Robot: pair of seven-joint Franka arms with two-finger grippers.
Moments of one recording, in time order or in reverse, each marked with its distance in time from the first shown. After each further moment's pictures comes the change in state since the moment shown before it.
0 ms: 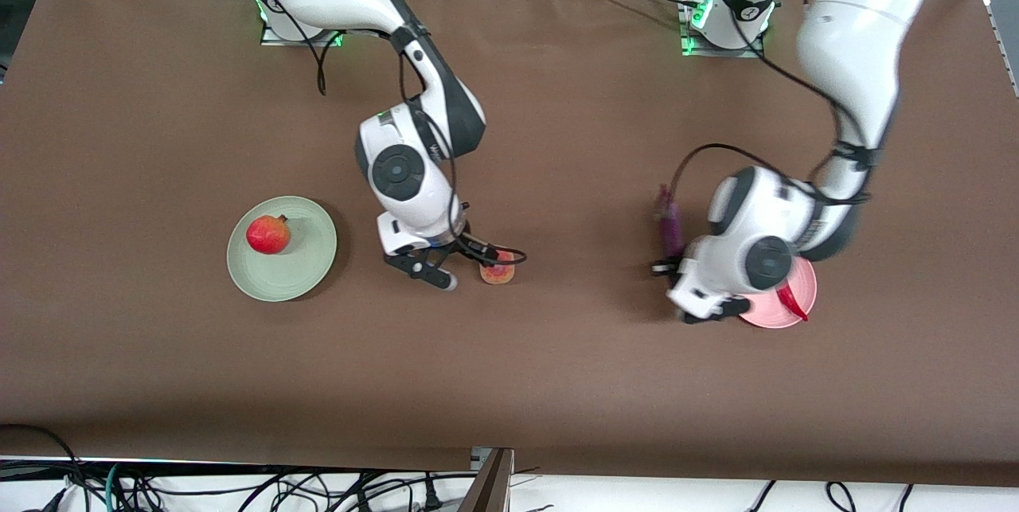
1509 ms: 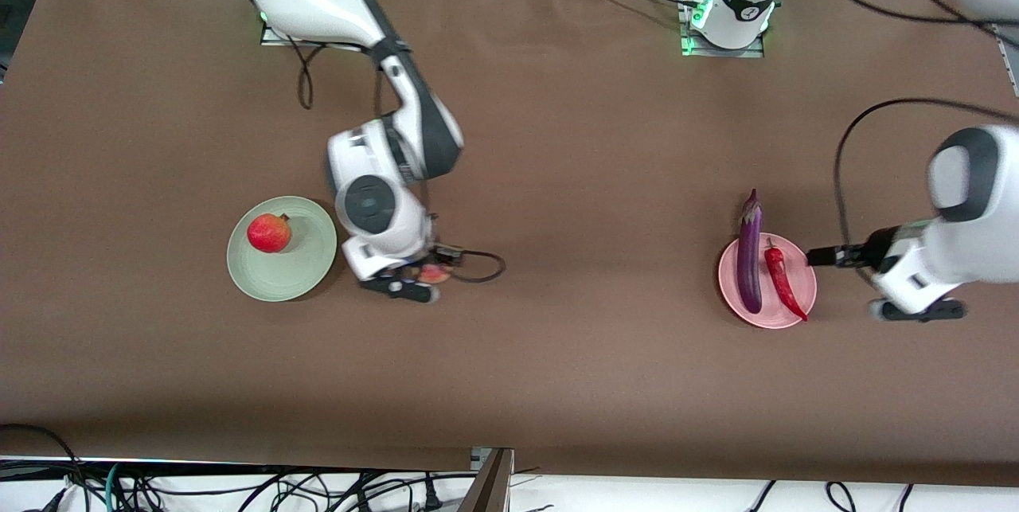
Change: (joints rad) left arm 0.318 -0.239 -0.003 0.031 -0.037 -0.238 0.448; right arm -0.093 -0.058 -0.126 0.038 -0.004 -0.338 -0.407
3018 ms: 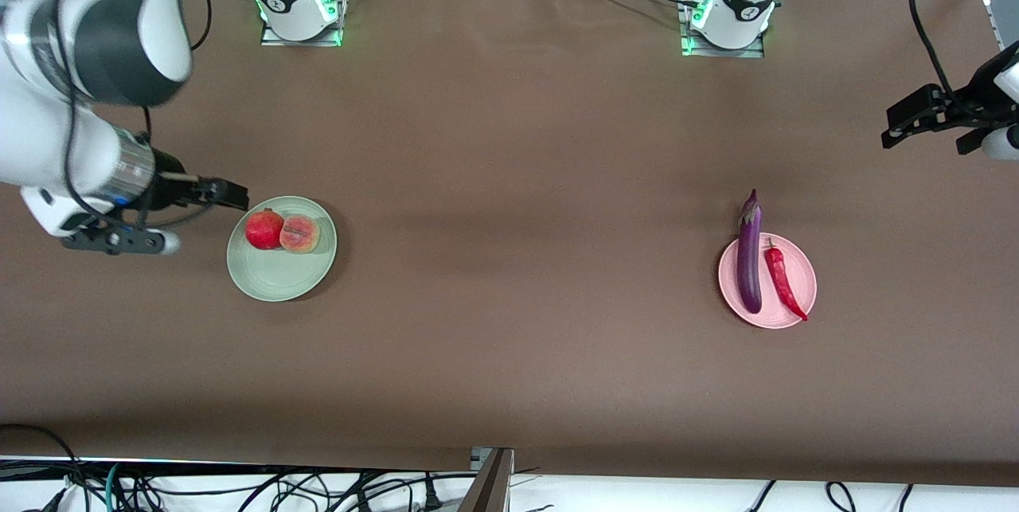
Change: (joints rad) left arm -0.352 -0.434 0.301 -0.077 -0.052 -0.106 0.030; right arm -0.002 -0.396 -0.338 -0.108 -0.025 -0.354 -0.433
